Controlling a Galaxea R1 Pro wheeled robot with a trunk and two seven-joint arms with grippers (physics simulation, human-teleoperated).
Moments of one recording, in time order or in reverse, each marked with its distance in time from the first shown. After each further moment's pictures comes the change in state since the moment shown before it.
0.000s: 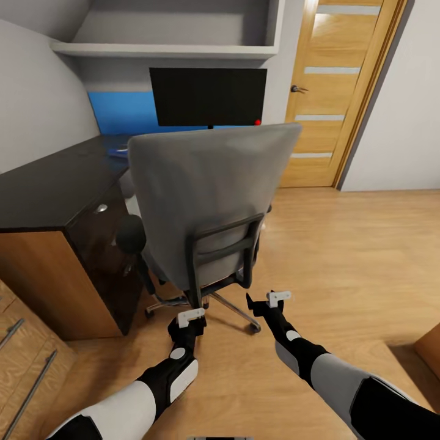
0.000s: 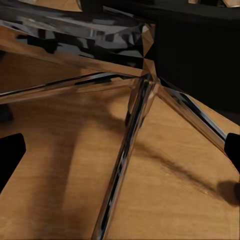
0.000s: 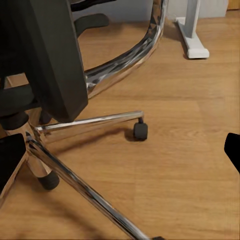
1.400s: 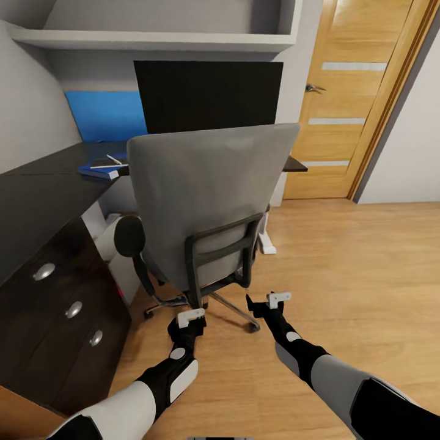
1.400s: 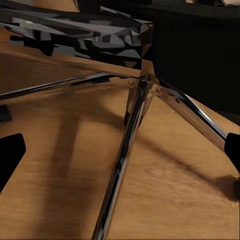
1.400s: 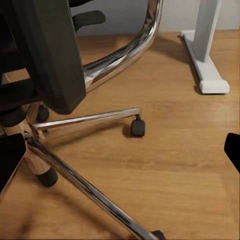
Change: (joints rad) left arm 0.000 0.000 0.000 0.002 0.001 0.000 0.002; right arm 0.005 0.000 0.000 0.000 0.002 0.000 0.000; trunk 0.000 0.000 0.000
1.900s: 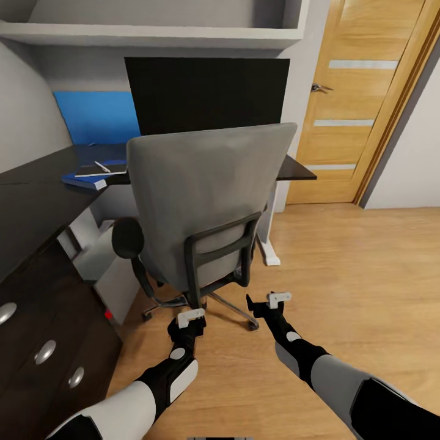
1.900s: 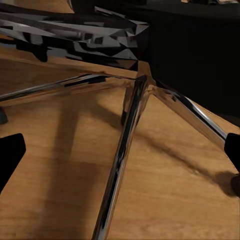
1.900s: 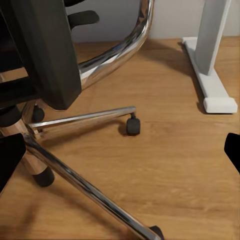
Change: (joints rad) left arm 0.000 0.000 0.000 0.002 0.001 0.000 0.000; right arm 0.000 0.000 0.000 0.000 0.000 0.000 -0.001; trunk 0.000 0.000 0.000
